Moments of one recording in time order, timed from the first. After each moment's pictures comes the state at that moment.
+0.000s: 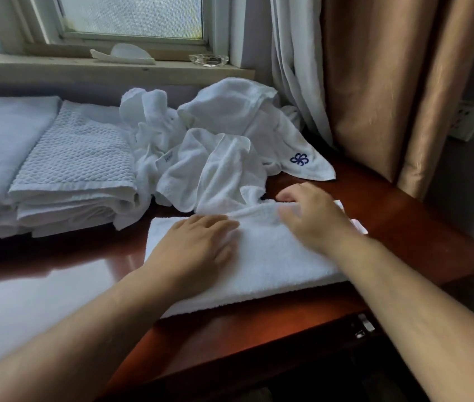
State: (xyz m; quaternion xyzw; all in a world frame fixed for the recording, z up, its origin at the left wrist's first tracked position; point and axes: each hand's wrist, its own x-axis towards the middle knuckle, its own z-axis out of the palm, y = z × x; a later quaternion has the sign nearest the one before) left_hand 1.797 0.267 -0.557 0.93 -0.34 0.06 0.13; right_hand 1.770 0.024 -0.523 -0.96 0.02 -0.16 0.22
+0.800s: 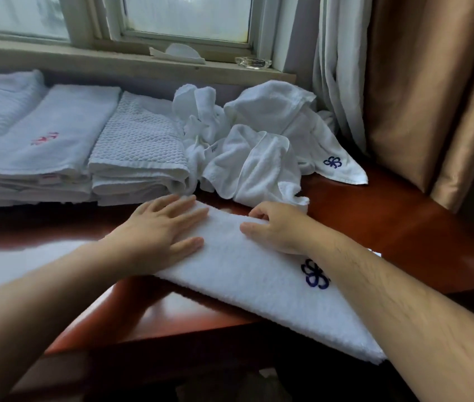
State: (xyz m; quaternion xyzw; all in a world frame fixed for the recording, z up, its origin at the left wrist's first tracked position) left_hand 1.798 0.392 -0.557 0.96 -0.27 0.01 0.04; right_hand 1.779 0.122 -0.528 -0.98 -0.03 0.07 0.20
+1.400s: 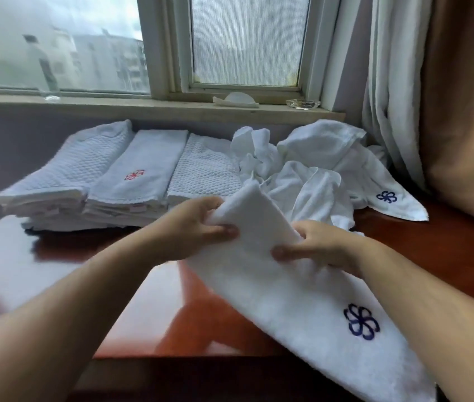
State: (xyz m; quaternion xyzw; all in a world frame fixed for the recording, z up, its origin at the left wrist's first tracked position) left_hand 1.769 0.429 -0.477 0.85 -0.18 -0.04 0.49; right_hand 1.789 0.149 -0.499 -0.85 -0.16 0.20 0.47
